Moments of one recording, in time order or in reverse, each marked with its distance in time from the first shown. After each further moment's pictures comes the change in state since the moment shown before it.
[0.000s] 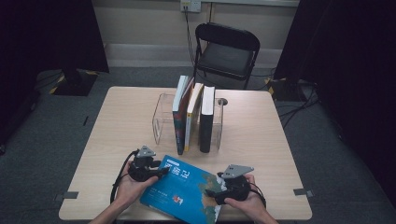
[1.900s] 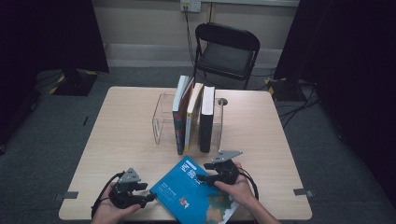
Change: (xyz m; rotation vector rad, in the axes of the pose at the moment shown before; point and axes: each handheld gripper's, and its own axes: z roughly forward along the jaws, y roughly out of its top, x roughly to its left) left arm -0.014 -0.060 -0.054 0.091 -0.079 0.050; right arm -0.024 0.035 0.037 -0.025 0.077 0.024
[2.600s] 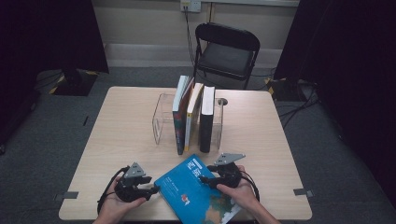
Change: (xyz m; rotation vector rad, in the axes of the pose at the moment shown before) left arm 0.004 0.017 0.014 -0.041 0.051 0.014; right arm 0.006 -0.007 -0.010 0.014 -0.048 0.031
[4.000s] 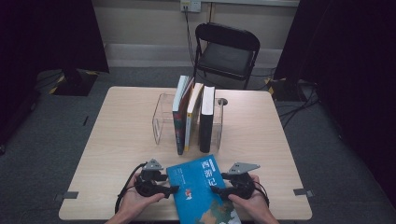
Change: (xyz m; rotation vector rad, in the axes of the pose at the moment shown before) left arm -0.019 0.028 0.037 0.011 -0.121 -0.098; right arm 0.006 -0.030 -0.034 0.016 -0.048 0.052
